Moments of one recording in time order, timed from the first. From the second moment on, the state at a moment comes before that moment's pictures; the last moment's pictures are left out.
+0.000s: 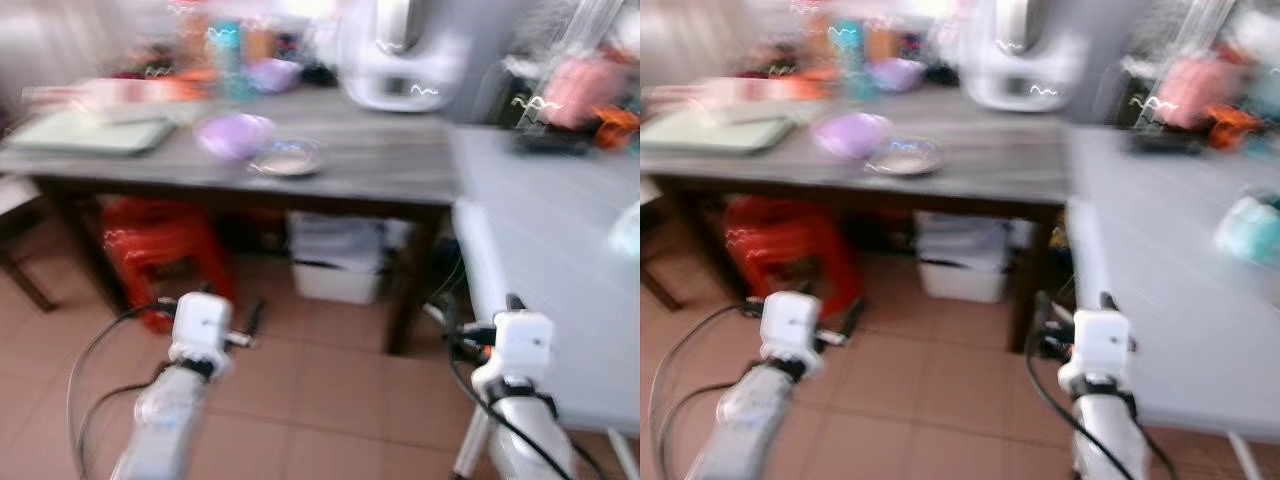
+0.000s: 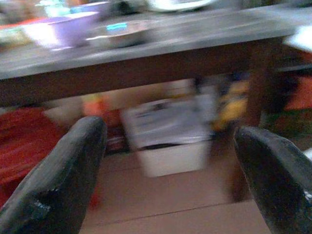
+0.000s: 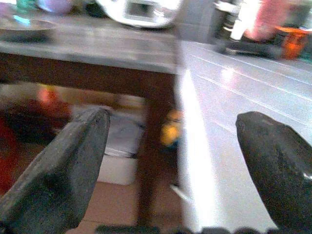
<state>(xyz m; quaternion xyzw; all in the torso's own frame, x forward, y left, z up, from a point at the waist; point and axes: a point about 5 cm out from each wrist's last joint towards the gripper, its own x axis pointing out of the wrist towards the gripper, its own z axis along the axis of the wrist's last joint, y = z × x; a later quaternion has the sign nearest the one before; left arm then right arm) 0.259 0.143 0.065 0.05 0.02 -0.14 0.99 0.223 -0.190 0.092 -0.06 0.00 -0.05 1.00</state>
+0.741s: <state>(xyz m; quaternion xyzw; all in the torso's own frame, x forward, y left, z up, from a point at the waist) 0.261 0.157 0.071 0.06 0.02 -0.13 0.99 0.230 -0.181 0.097 -0.07 -0.01 -0.03 1.00</state>
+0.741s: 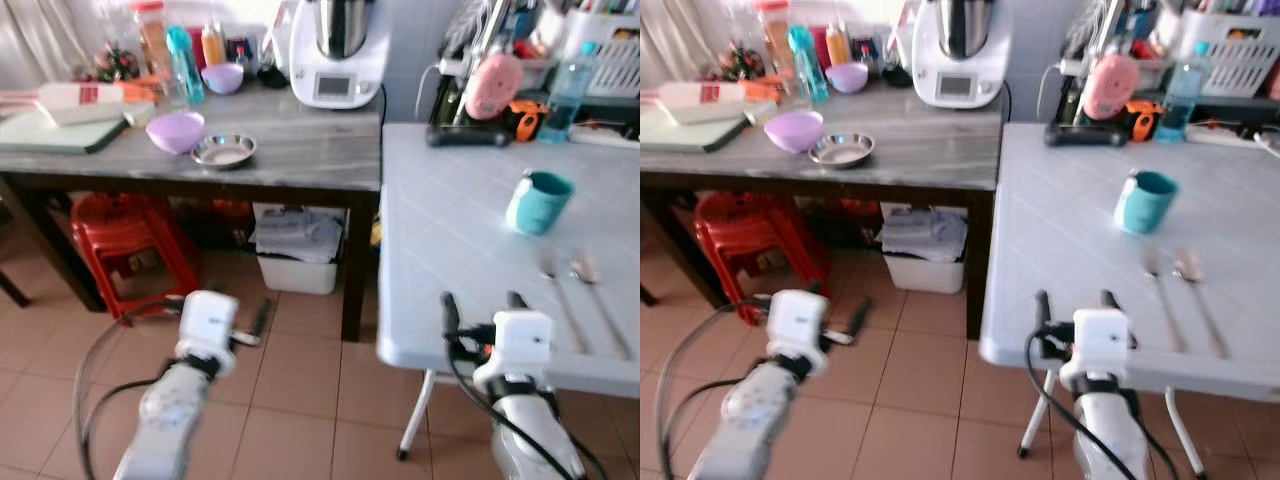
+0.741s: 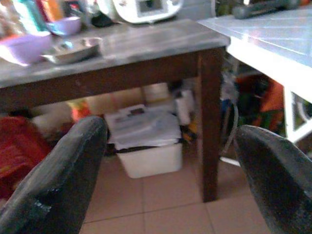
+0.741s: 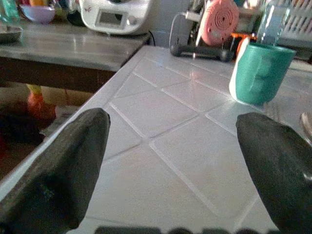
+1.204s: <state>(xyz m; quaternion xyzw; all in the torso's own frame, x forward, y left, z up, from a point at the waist) 0.264 0.157 0.072 0.06 0.03 -0.13 0.99 0.233 -0.177 0.098 -0.07 -0.02 -0.03 1.00</state>
